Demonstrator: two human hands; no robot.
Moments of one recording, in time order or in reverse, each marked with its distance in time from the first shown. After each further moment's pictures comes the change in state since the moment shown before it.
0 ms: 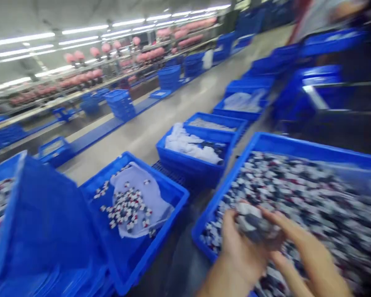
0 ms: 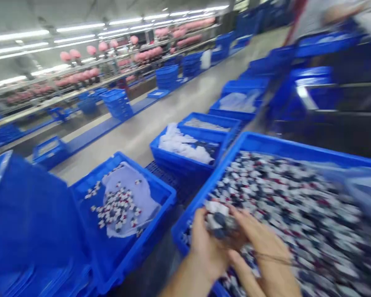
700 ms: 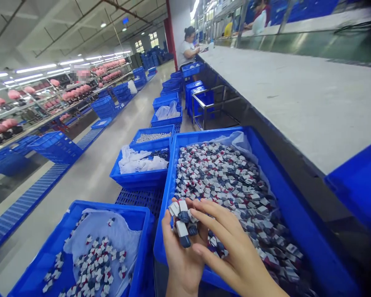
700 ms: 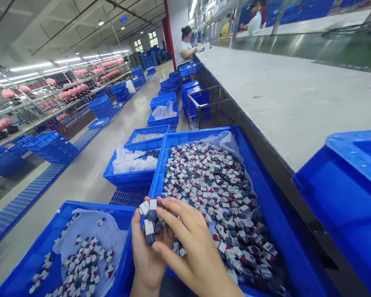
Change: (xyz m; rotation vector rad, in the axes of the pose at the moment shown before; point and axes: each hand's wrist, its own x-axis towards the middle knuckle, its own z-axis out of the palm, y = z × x) left_hand -0.034 -0.016 0.021 0.084 0.144 -0.109; right_hand -0.021 -0.036 -0.038 -0.111 0.157 0.013
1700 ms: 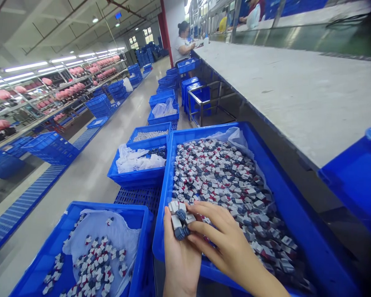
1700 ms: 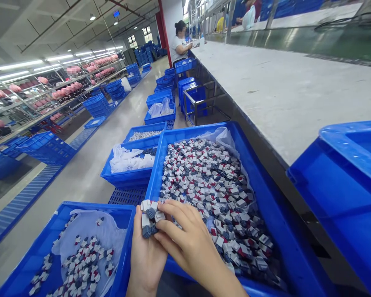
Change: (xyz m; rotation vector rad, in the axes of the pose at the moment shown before) left_hand -0.004 -0.003 -0.002 0.242 0.105 0.086; right_hand -0.001 0.009 0.010 0.025 0.018 -0.072
